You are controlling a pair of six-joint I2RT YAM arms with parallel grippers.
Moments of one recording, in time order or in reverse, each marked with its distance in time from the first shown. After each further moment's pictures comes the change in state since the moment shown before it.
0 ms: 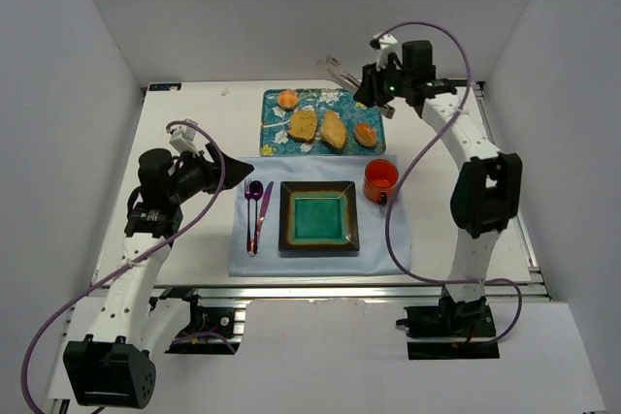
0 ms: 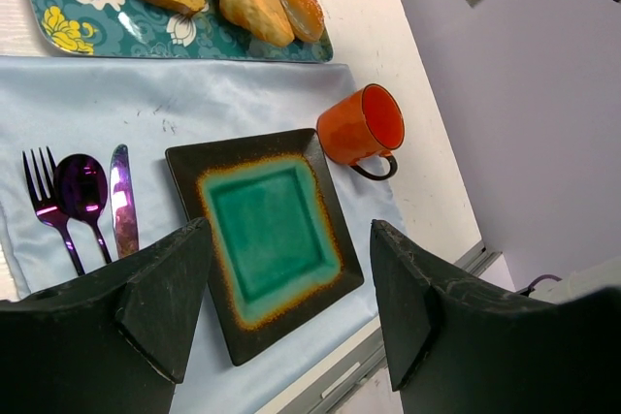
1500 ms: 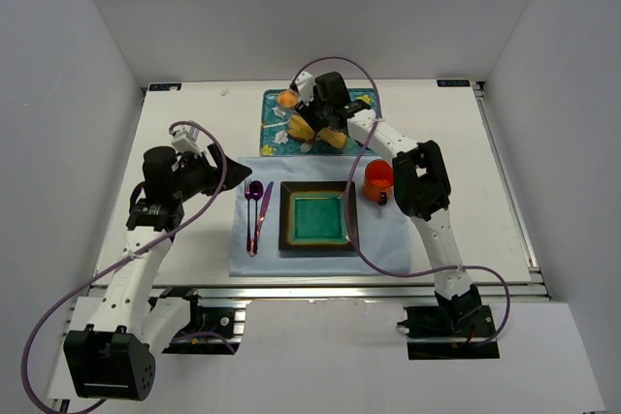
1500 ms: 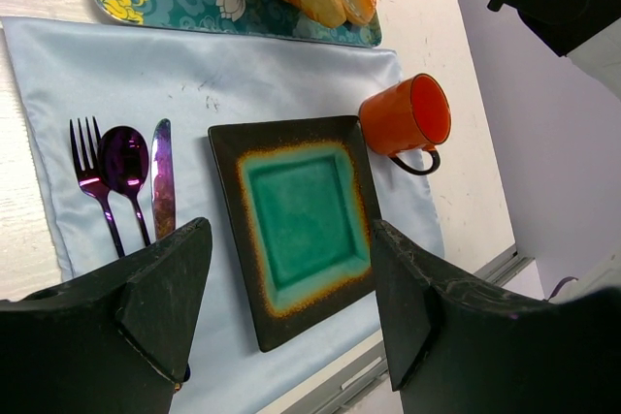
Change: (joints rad) left arm 0.000 0.040 0.015 -0.083 -0.064 0.051; right arm 0.320 0.459 0.300 0.069 0.460 -0.309
